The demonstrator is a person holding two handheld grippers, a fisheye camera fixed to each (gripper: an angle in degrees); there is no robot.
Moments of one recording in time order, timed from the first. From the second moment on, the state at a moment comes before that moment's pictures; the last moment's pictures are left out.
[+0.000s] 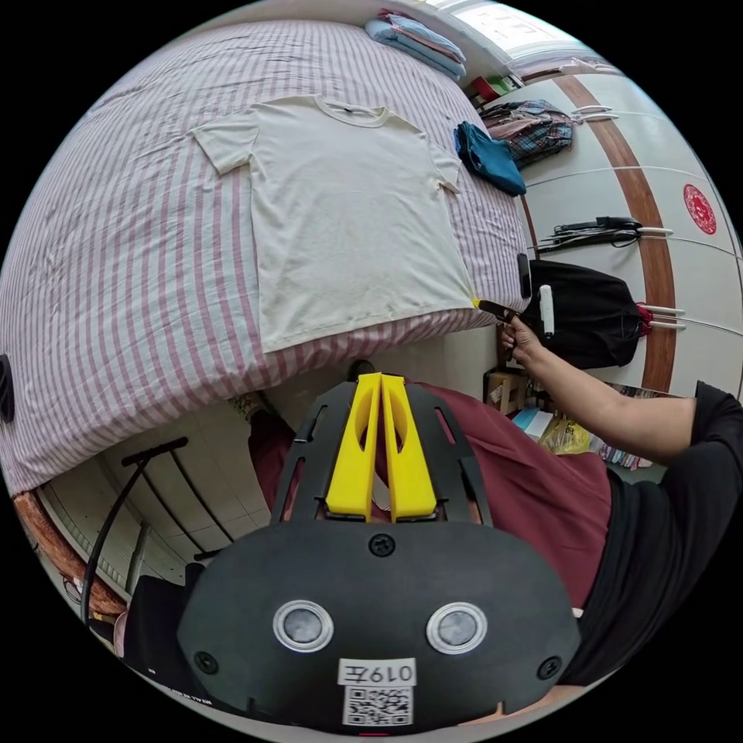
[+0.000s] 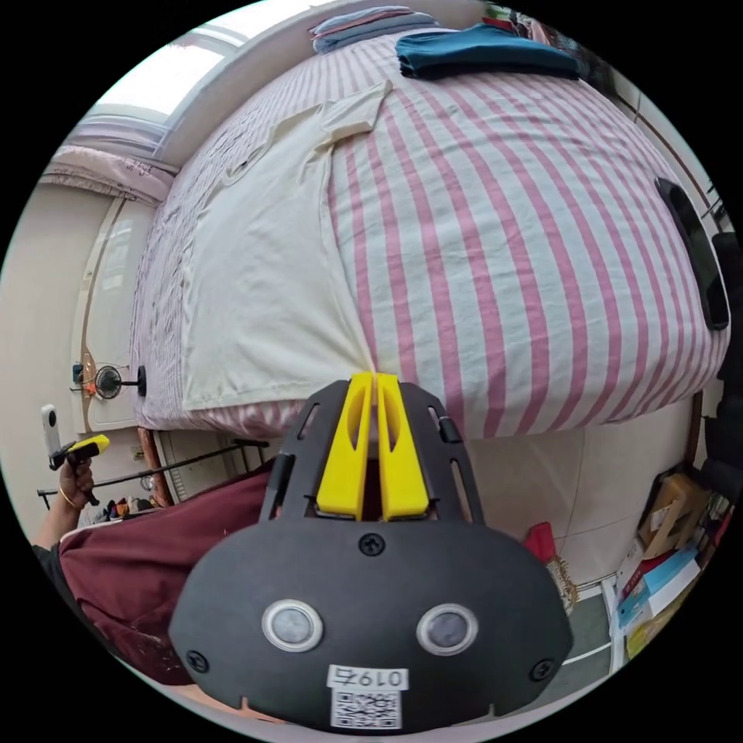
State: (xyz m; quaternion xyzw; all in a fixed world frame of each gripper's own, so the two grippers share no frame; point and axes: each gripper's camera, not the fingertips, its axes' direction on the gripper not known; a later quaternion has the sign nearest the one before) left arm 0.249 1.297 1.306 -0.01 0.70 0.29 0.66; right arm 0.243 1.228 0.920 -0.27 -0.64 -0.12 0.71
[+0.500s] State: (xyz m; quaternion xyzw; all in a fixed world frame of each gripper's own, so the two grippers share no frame) left arm 0.214 1.342 1.279 0.00 0.71 0.28 0.64; right arm 0.322 1.261 0.880 -0.30 -0.64 -0.14 0.69
